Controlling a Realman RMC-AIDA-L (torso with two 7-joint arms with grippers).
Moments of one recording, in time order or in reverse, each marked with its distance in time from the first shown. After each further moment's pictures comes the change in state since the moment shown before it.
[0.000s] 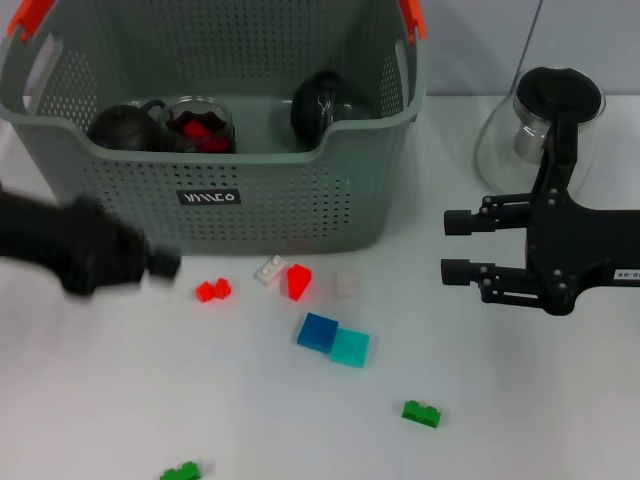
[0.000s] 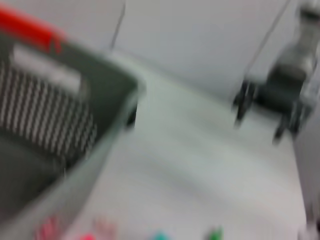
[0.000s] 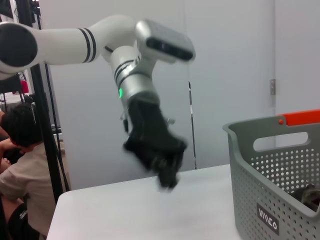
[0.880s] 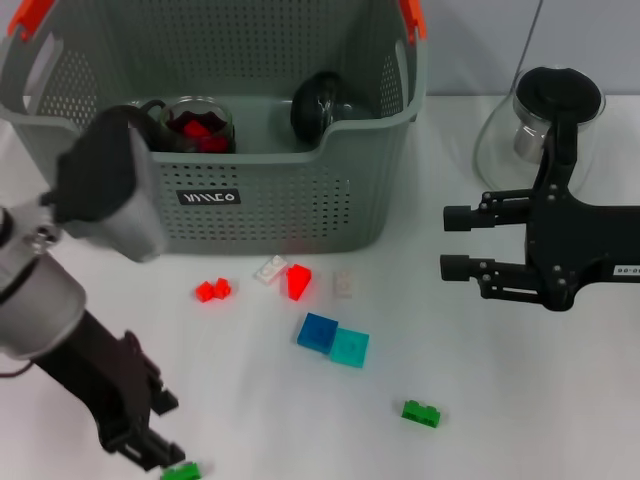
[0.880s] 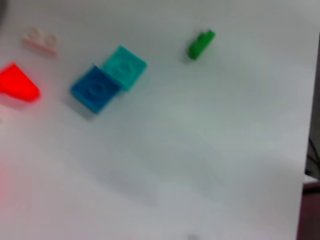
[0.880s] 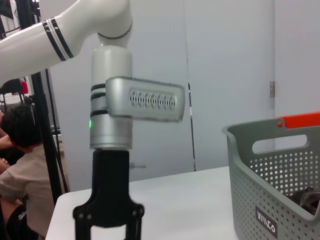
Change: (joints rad) left arm 0.142 -0.201 0.681 0.523 0.302 -0.008 -0.311; right arm 0.006 0.000 0.006 0.001 0.000 0.000 0.000
